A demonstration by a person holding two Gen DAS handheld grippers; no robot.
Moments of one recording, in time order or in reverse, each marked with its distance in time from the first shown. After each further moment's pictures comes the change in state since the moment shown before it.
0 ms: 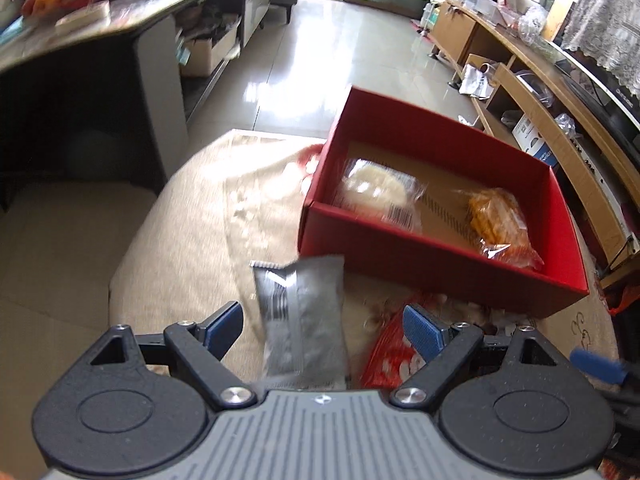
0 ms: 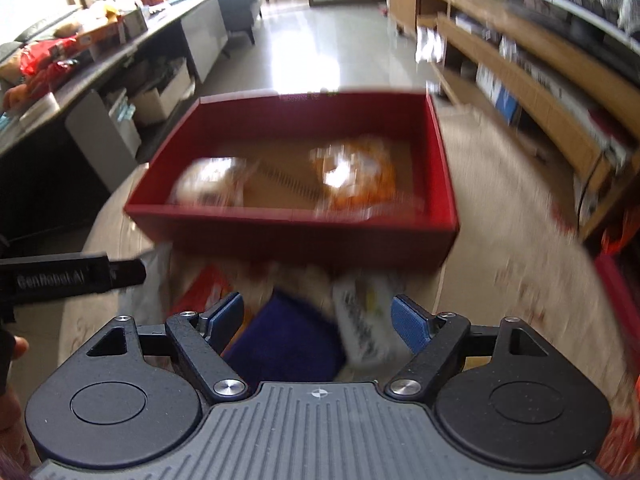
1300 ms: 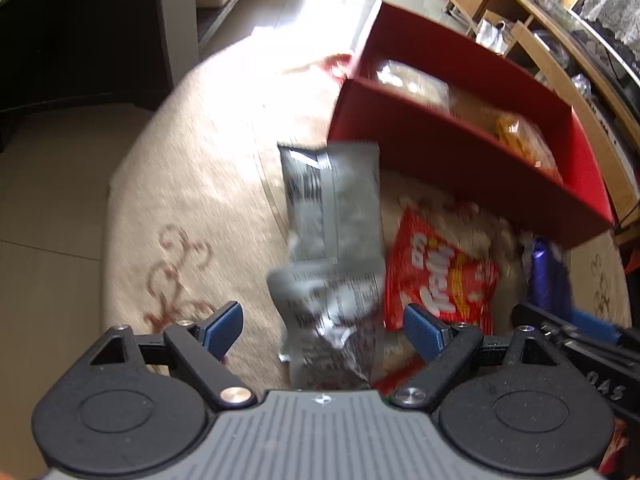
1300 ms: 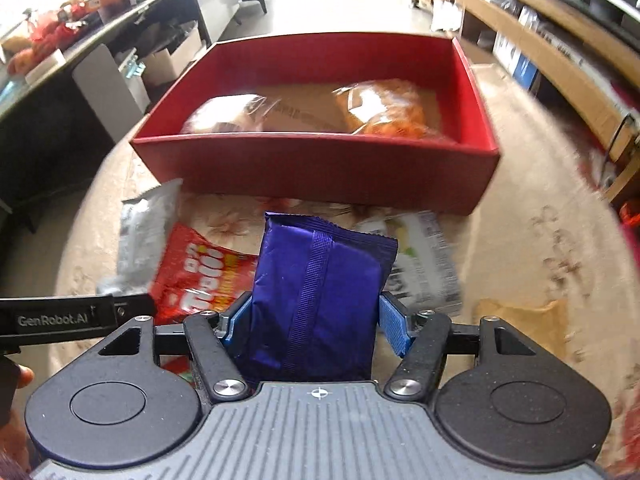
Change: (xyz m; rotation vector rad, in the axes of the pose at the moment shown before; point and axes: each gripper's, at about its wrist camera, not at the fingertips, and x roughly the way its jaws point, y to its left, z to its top) left arm 0.021 0.019 -0.052 -0.026 0.154 -0.006; right arm 0.015 0.011 -0.027 -0.049 0.059 0.002
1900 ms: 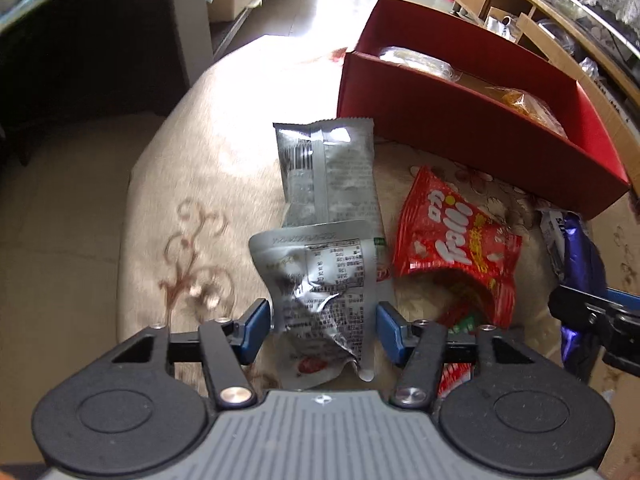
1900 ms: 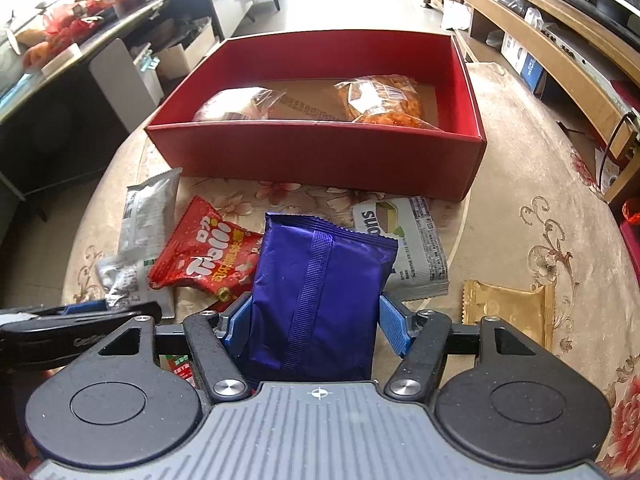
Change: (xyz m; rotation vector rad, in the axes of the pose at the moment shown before) left arm -0.006 -0.003 -0.033 0.024 -0.048 0.075; right arm -0.013 -0.009 -0.011 -0.020 0.008 0.050
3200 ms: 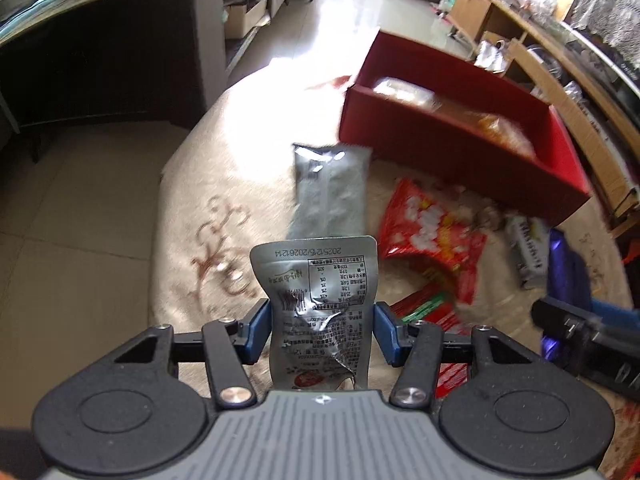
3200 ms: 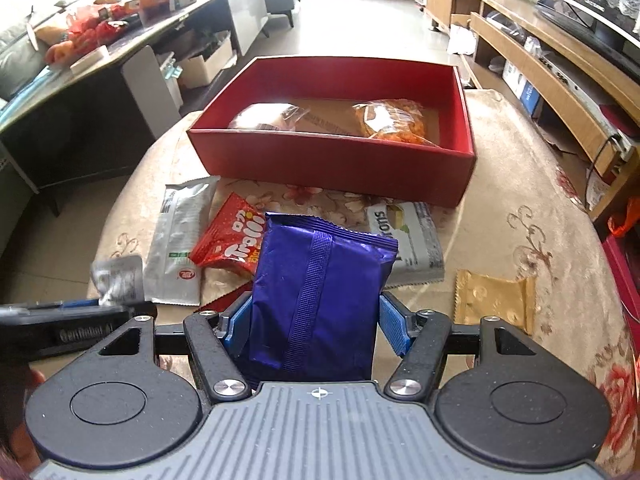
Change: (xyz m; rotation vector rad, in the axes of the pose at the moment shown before) left arm -0.055 -0.001 -0.018 -0.014 -0.066 -0.020; right arm -0.045 0.014 -0.017 -0.034 -0.056 -0.007
